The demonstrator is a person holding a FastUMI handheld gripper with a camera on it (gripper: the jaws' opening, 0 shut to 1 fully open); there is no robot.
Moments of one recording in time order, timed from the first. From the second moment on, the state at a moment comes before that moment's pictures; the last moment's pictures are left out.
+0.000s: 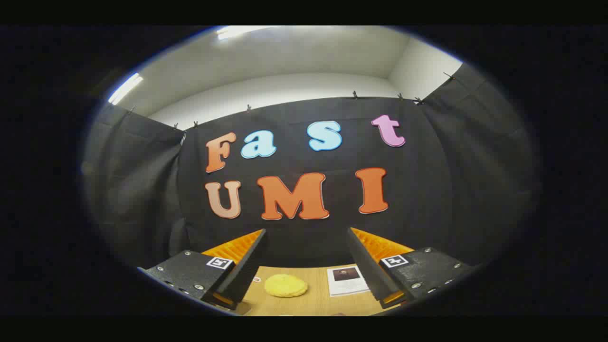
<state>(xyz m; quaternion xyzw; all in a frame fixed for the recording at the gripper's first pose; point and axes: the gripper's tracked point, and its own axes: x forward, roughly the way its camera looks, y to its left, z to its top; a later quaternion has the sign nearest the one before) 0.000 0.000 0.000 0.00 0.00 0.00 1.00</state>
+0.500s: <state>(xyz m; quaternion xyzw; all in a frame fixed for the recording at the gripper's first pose) -0.003 0.023 0.017 -0.06 -0.02 0.02 1.00</state>
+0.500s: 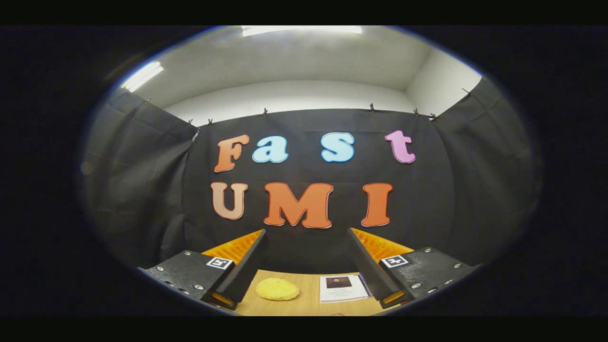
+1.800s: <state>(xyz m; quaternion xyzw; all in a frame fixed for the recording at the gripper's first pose) -0.067 0.176 -0.211 0.02 0.33 0.23 0.91</state>
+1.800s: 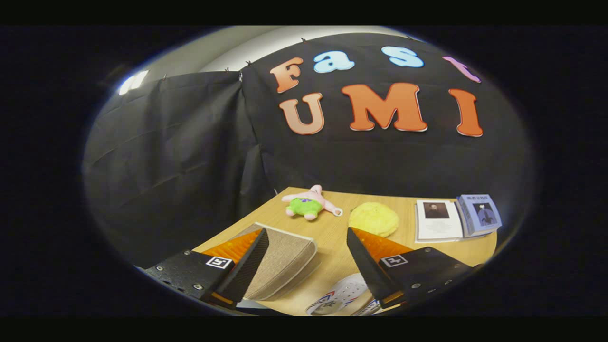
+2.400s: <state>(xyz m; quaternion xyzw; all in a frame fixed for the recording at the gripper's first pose) -0.130 0.212 -0.322 0.11 0.51 0.27 0.81</state>
